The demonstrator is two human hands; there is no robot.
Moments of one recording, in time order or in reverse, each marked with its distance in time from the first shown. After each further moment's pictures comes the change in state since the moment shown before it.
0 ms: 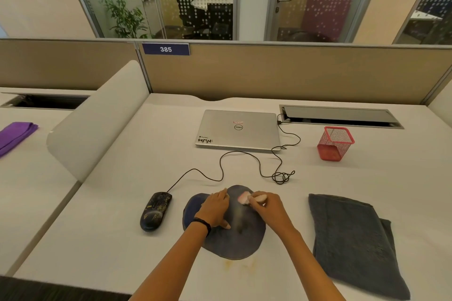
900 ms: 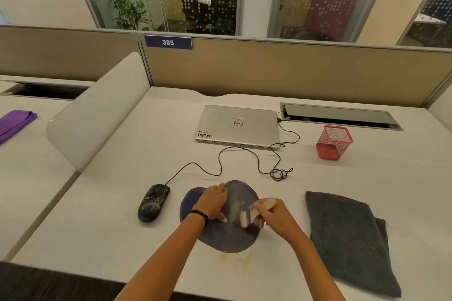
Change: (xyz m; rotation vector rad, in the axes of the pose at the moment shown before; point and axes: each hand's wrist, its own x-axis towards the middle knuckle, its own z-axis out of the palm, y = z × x) left_hand 0.001 0.001 -0.004 0.102 0.014 0.020; right_hand -0.031 -0.004 -0.020 0.086 -0.152 0.073
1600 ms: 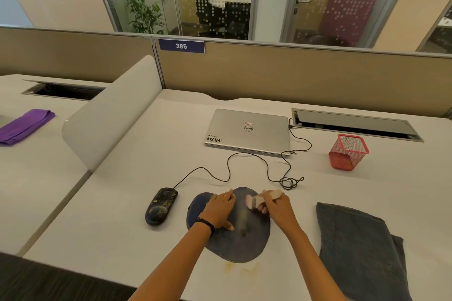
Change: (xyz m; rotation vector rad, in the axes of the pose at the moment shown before) left_hand -0.002 -0.003 0.008 -0.102 -0.018 -0.018; right_hand 0.051 -0.003 0.007 0.027 0.178 0.071
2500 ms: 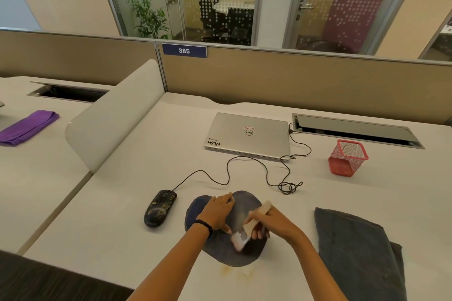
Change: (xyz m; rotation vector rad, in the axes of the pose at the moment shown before) left_hand 0.000 0.002 -0.006 -0.029 -0.003 -0.018; right_hand -0.018 -0.007 -0.010 -0.065 -0.477 -0.015
